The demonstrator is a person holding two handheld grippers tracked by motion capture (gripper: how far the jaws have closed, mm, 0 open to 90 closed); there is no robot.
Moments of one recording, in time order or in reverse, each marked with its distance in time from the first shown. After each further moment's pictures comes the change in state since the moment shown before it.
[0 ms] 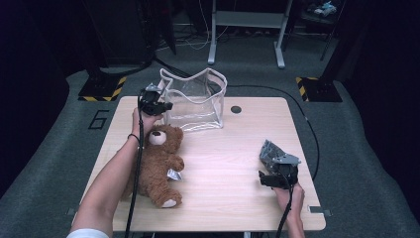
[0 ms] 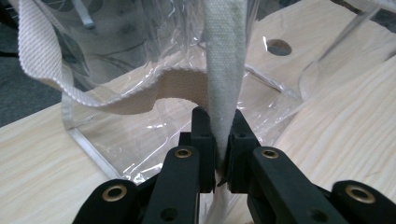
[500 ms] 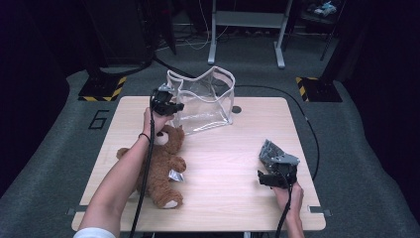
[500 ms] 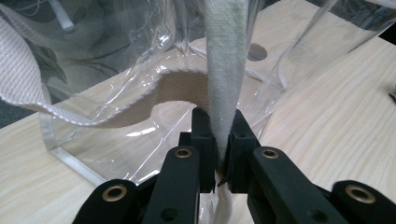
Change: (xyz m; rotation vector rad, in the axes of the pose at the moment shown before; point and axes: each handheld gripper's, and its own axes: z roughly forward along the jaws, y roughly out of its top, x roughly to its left) left arm -0.029 0.012 0.021 -0.002 -0.047 0.014; right arm 0.002 0.003 0.000 0.001 0.008 -0.010
